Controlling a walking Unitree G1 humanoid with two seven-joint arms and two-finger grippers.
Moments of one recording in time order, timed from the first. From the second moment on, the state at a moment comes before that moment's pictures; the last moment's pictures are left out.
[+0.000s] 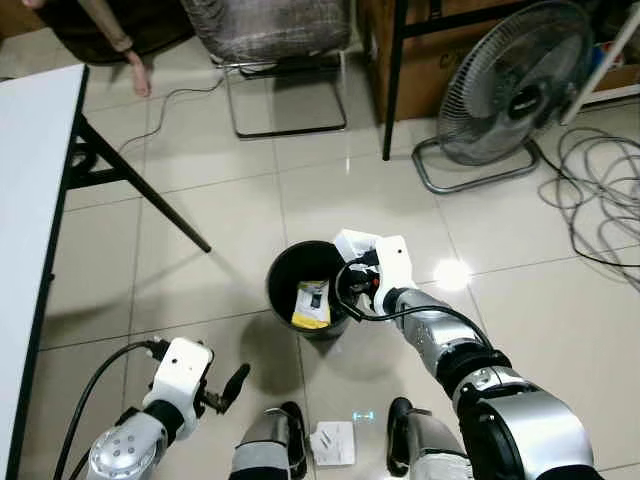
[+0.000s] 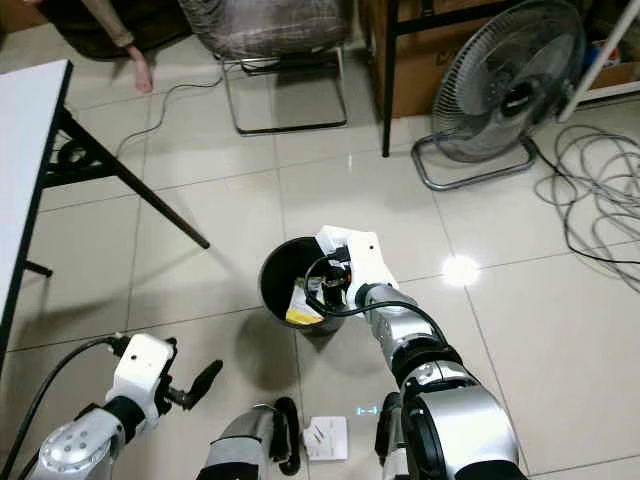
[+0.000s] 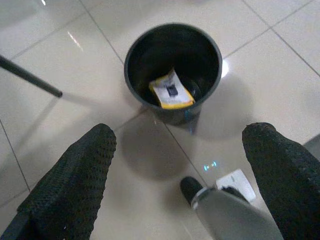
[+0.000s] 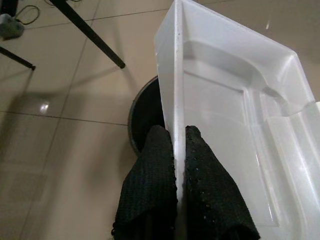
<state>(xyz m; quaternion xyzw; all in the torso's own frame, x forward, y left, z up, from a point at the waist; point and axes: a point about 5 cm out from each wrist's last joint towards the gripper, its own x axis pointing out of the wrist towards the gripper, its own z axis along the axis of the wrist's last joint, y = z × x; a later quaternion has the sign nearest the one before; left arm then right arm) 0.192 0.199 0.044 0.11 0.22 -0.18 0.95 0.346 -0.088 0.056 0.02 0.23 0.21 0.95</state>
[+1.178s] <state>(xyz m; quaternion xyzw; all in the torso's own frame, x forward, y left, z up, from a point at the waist) 0.179 0.196 0.047 0.10 0.25 -0.21 0.94 0.326 -0.052 0.038 0.10 0.29 0.24 0.92</state>
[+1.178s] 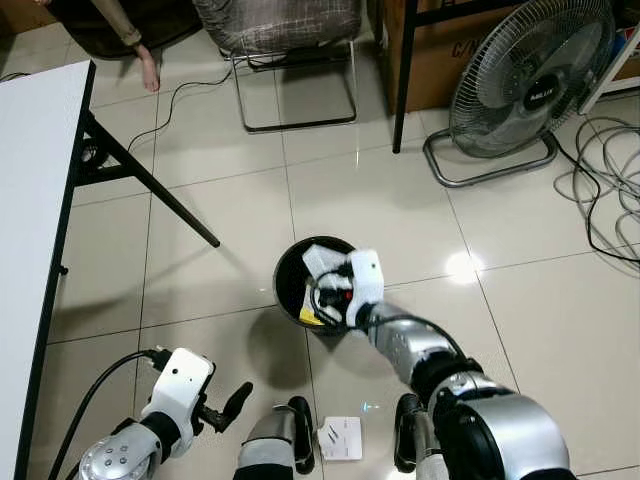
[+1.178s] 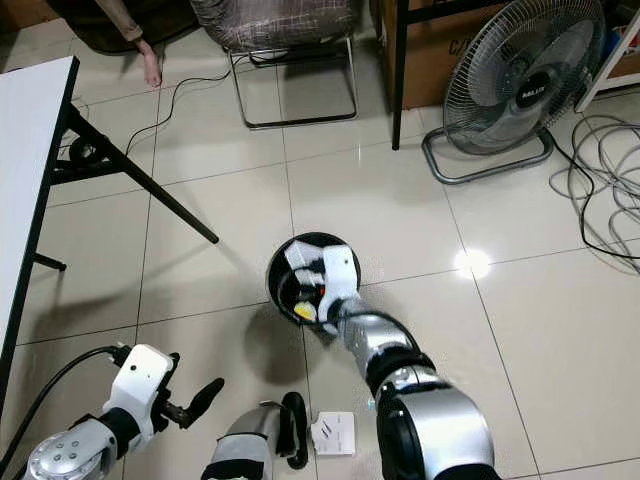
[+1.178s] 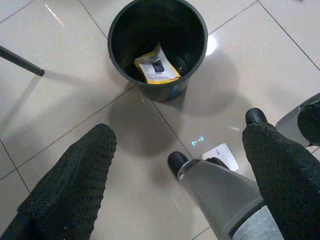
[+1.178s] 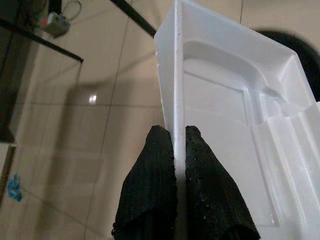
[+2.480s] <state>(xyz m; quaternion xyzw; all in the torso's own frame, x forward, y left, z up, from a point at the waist) 0.180 0.195 0.051 0.10 0.25 -0.21 0.94 0.333 -0.043 0.053 0.15 0.24 0.28 0.92</state>
